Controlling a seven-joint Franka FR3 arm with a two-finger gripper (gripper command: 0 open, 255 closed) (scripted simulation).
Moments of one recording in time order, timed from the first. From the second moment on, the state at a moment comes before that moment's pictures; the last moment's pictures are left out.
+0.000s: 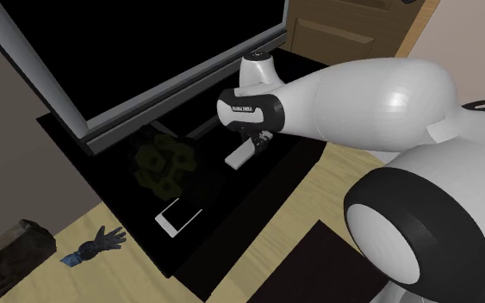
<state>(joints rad) 0.18 0.19 -0.51 -2.00 0.12 2.18 -1.89</state>
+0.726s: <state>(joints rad) 0.18 0.15 -0.51 -1.94 0.09 2.09 -1.87</state>
